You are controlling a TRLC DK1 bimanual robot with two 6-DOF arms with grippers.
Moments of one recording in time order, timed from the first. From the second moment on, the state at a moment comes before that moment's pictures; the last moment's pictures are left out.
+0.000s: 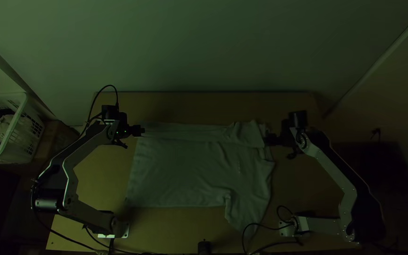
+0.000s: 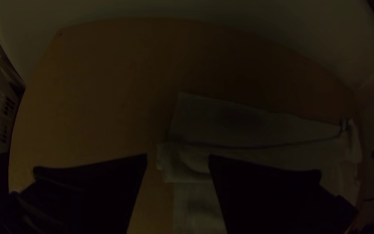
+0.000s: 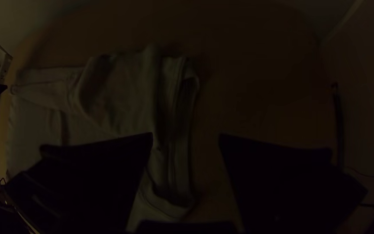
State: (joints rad) left arm 0.00 1.58 1.09 -0.36 0.05 -0.07; right arm 0.16 1.40 1.01 -0.60 0.00 0.10
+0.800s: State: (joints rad) left arm -0.01 1.17 1.05 -0.86 0.12 0.03; right arm 0.21 1.10 1.07 -1.10 -0.05 0.38
